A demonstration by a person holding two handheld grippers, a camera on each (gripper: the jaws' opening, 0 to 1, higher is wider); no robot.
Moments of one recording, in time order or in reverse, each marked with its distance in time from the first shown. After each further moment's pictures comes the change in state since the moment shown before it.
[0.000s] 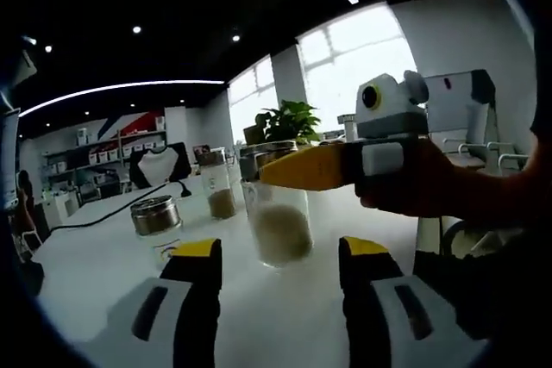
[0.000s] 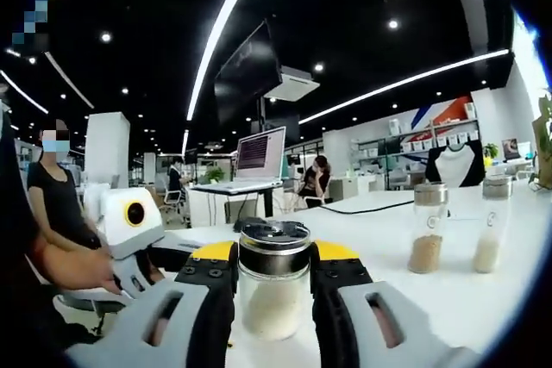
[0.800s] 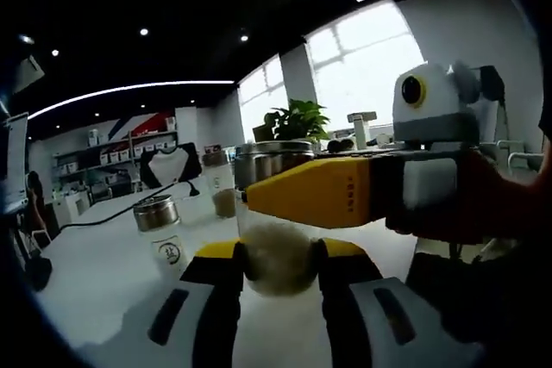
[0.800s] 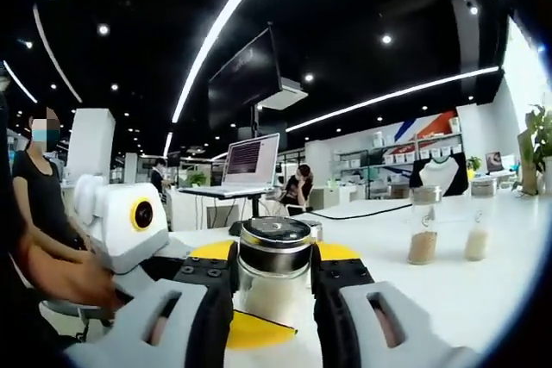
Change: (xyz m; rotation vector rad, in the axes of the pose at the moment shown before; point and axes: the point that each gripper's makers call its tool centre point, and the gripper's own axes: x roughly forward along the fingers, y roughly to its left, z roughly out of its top) left arm -0.002 -0.008 0.000 0.014 0.012 0.091; right arm 0.000 0.025 -0.003 -0.053 -0.033 -0.191
